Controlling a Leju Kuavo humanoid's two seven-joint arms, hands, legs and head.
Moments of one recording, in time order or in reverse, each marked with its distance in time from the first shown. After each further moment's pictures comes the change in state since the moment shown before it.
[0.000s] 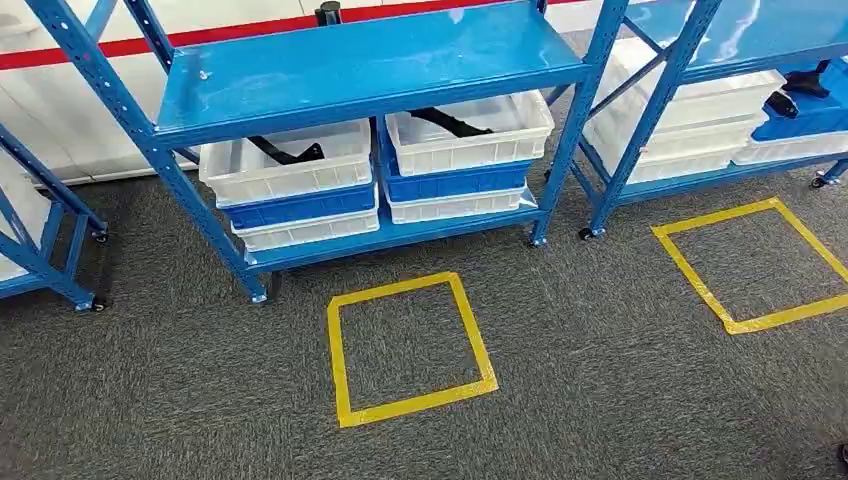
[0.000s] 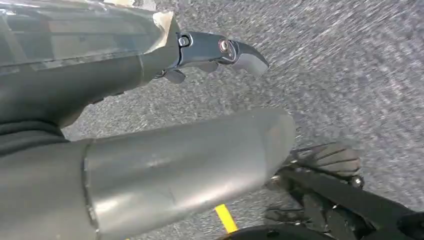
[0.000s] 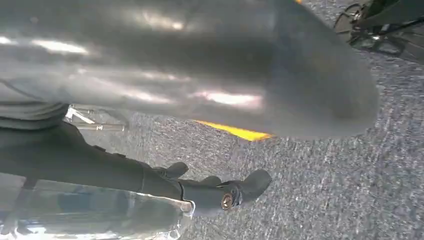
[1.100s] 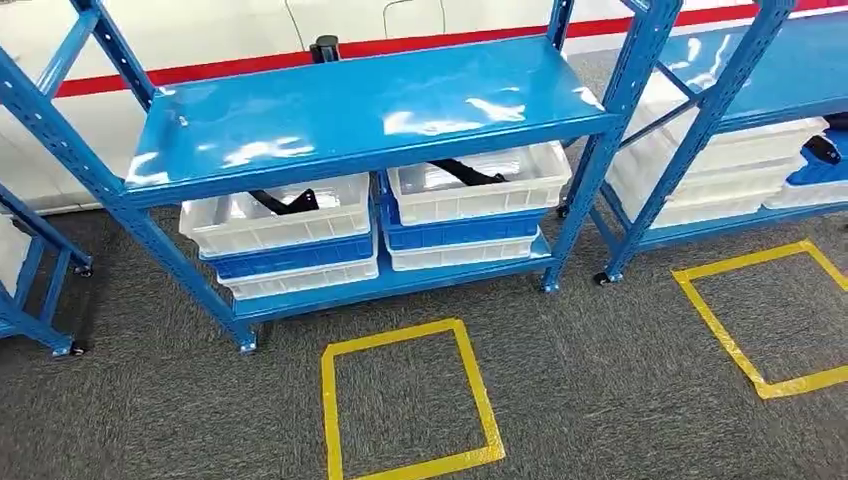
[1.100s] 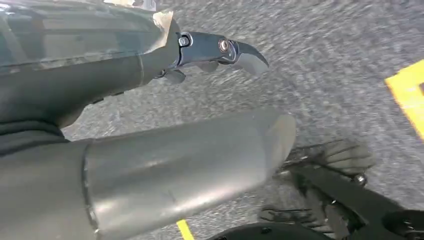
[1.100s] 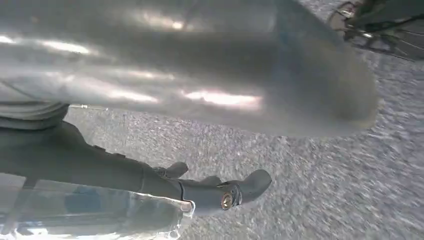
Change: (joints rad) left arm 0.005 0.000 0.000 0.000 0.005 0.002 0.003; right arm 0.002 0.004 0.000 0.004 0.004 -0.005 -0.011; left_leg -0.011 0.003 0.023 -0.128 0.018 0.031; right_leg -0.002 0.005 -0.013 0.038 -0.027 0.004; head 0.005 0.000
